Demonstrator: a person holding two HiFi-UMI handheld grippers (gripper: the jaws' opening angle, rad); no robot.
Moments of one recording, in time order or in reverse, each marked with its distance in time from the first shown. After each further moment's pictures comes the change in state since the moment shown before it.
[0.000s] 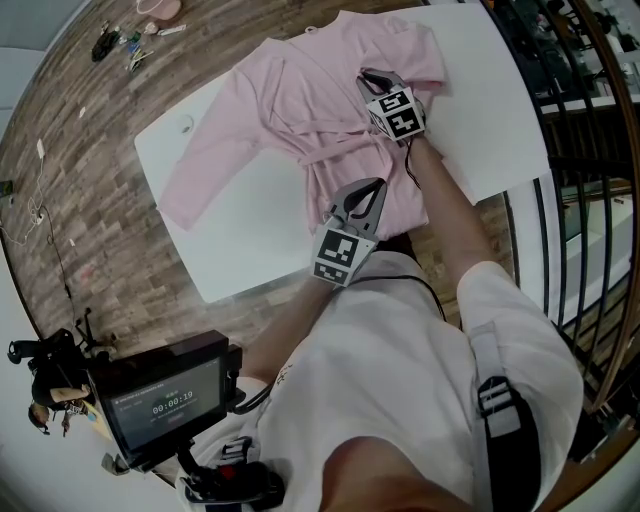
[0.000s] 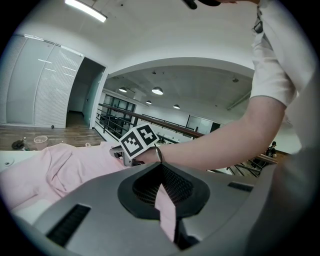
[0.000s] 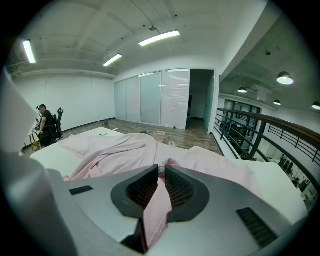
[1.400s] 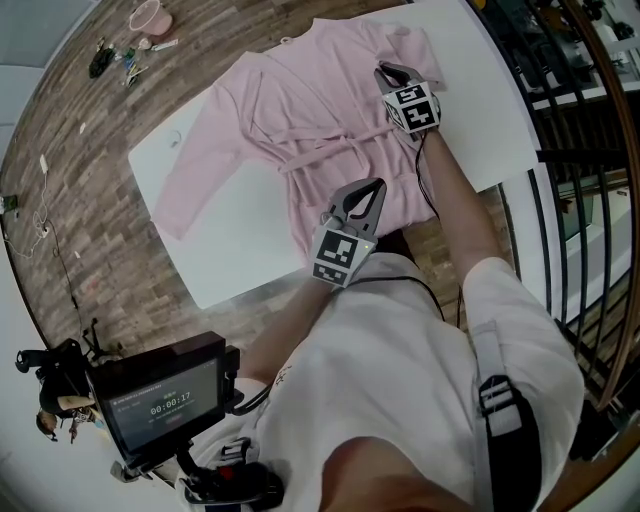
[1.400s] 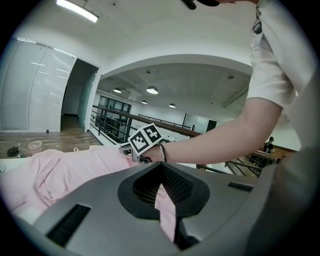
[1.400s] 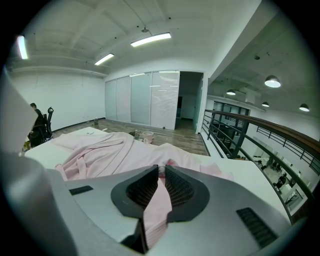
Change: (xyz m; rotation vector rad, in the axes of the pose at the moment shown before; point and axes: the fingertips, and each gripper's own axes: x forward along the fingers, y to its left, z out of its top) left arm 0.026 -0.016 0.022 0.036 0.006 -0.031; right arm -0.032 -0.086 -0.006 0.023 0.009 -0.106
